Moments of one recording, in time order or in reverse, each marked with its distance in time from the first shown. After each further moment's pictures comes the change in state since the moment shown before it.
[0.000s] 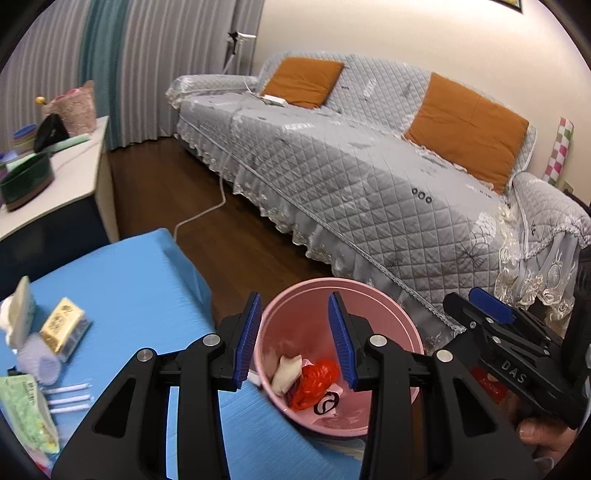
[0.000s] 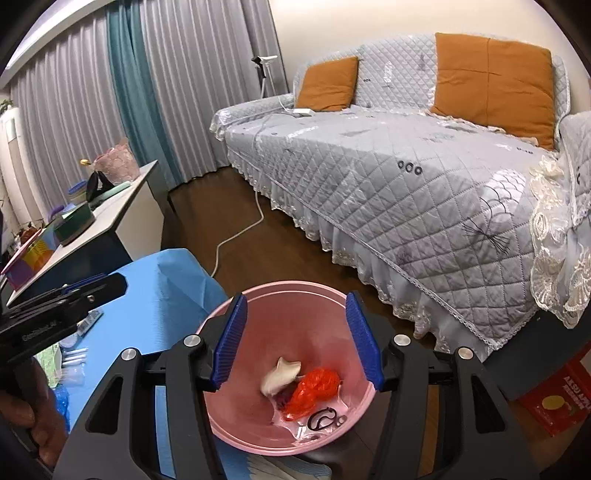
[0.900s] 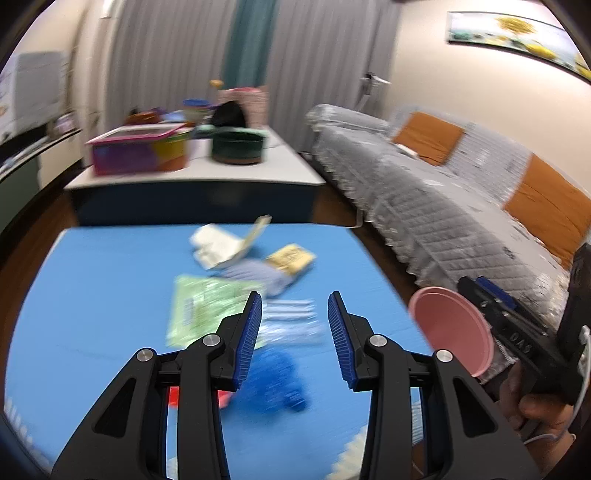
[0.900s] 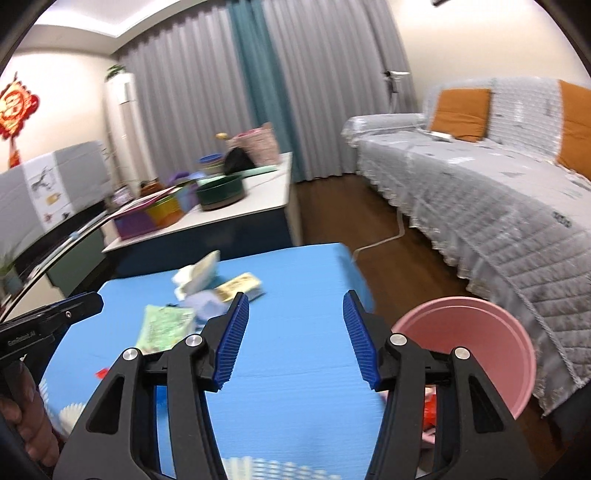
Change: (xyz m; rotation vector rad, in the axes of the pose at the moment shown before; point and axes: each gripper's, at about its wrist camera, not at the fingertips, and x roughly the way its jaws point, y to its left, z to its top) left arm -0.199 0.146 -0.096 -0.299 -0.131 0.376; right arm -0.041 0.186 -0.040 -0.232 -0.016 0.434
